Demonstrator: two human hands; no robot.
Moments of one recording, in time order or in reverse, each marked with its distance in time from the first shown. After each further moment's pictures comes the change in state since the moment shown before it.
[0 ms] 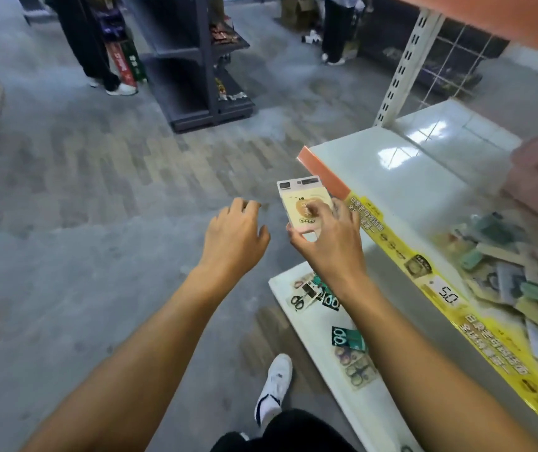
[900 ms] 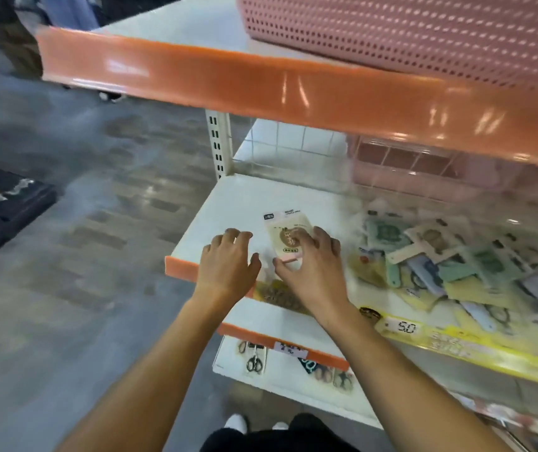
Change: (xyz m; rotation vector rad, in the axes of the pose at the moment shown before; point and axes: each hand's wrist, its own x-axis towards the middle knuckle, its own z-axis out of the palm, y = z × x) left_hand 0.245 0.129 0.092 -0.062 -0.275 0.671; right_hand 0.124 0.113 -0.009 -0.256 0.270 0.635
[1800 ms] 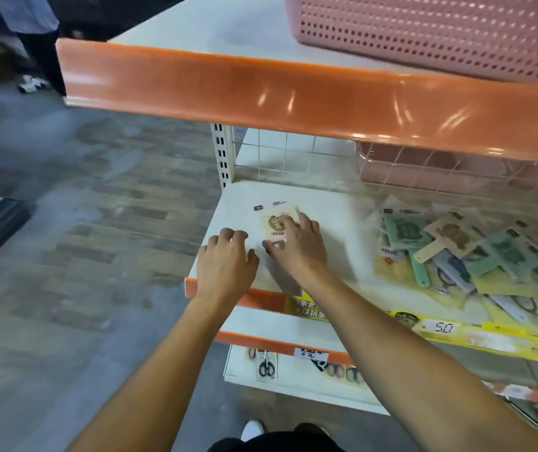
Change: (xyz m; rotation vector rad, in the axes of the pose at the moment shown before) left_hand 0.040 -0.061 -0.005 -0.045 0.033 0.007; right_hand 0.076 -0.048 0.072 -0.035 -0.106 0.128
